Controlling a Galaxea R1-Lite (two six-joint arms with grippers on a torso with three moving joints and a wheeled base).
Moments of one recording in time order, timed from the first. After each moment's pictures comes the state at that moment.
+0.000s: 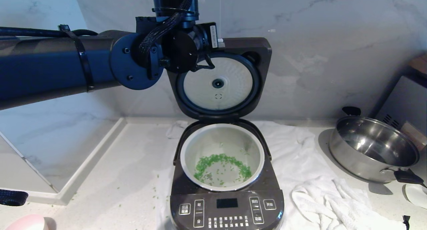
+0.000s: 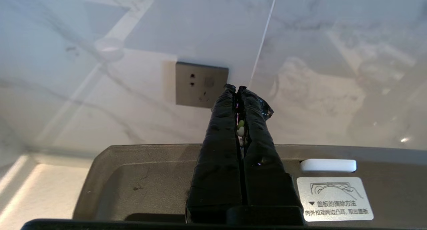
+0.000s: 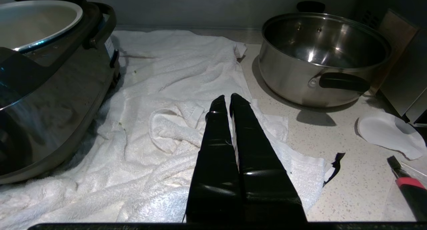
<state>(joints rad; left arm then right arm) -0.72 1.99 -1.91 -0.12 0.66 -0.11 0.00 0.00 0.00 0.00 0.00 -0.02</state>
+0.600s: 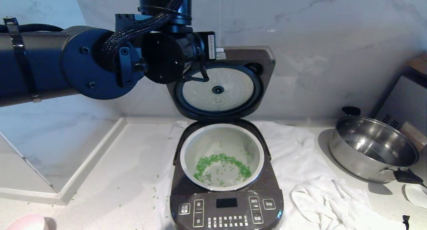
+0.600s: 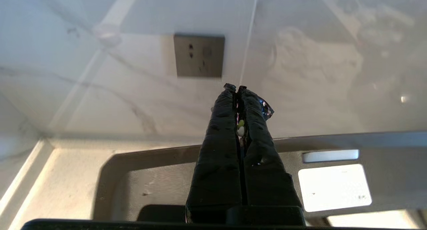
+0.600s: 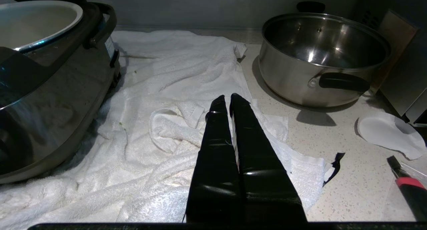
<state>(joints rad) -0.75 1.85 -1.72 -0.05 0.64 -0.11 0.00 0.00 0.00 0.00 0.00 -0.02</state>
